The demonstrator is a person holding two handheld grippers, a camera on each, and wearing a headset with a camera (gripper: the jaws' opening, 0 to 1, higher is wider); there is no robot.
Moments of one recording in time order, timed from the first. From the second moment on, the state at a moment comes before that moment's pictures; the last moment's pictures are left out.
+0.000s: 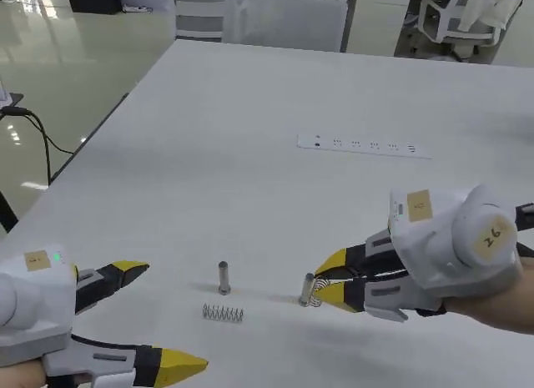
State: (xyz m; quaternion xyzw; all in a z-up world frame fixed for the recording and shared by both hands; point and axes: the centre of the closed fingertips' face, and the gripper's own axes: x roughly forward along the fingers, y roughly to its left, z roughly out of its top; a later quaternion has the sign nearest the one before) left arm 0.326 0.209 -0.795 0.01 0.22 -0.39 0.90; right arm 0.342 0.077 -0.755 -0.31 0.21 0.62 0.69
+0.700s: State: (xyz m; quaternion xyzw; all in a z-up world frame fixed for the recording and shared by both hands) left arm 0.326 0.214 -0.790 0.00 0.22 -0.39 0.90; right arm 0.385 0.074 -0.752 -0.26 0.23 0.57 0.74
